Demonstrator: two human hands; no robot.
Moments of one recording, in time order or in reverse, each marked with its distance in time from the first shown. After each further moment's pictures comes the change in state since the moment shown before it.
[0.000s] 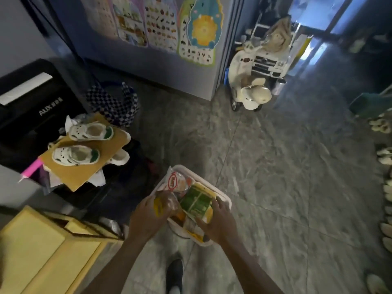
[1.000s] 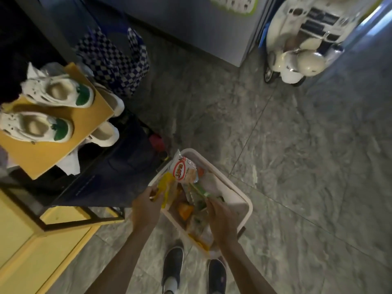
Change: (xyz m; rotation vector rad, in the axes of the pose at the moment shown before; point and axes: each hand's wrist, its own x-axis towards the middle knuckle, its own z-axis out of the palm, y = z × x) left_hand 0.108 -0.054 0.107 -0.306 0.273 -0.211; right_hand 0.108 0.025 0.116 0.275 0.338 -0.154
